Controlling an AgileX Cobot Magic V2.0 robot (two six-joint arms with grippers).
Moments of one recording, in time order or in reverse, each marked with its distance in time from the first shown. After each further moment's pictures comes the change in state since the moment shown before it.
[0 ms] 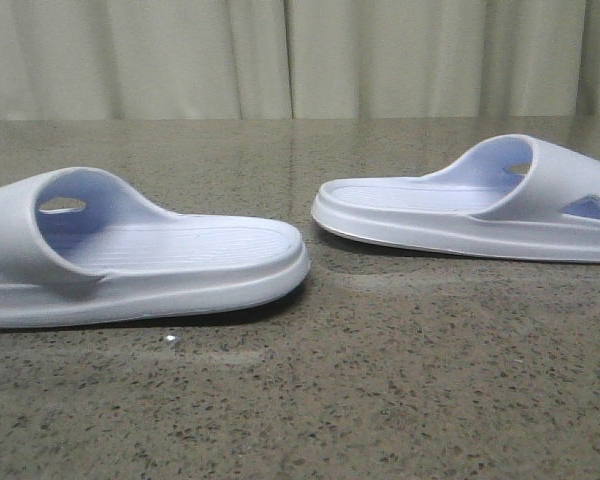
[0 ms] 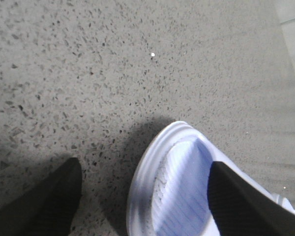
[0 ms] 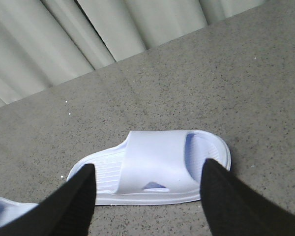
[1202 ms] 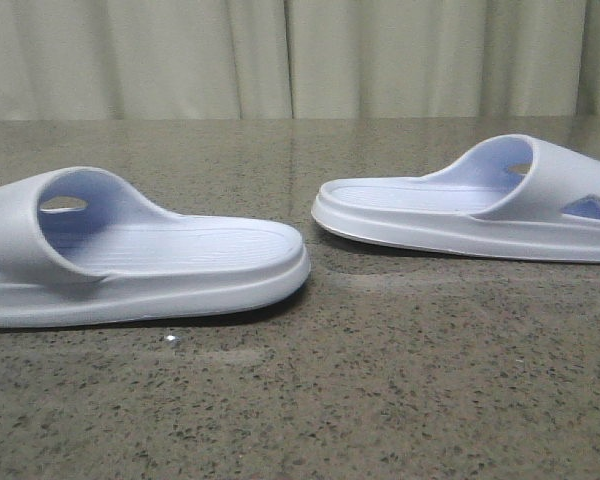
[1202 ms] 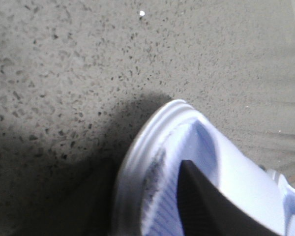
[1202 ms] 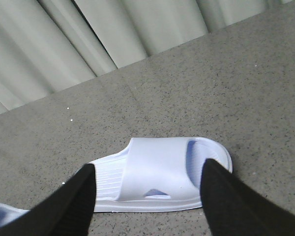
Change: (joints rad) left arm 0.000 0.152 -0.018 -0.277 0.078 0.286; right arm 0.000 0.002 0.000 0.001 -0.023 0.000
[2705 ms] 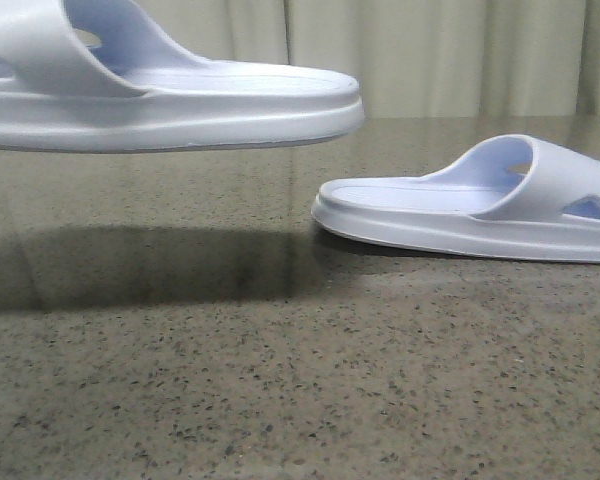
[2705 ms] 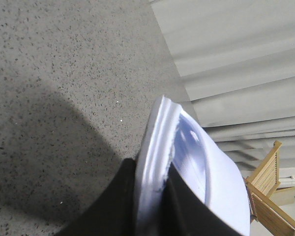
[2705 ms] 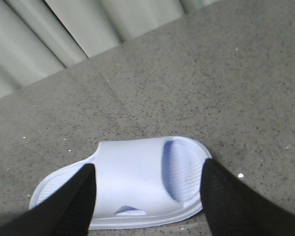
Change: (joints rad) left arm 0.000 -0.270 0.008 -0.305 0.080 0.159; right arm 0.000 0.257 0.039 -0.012 -0.186 0.037
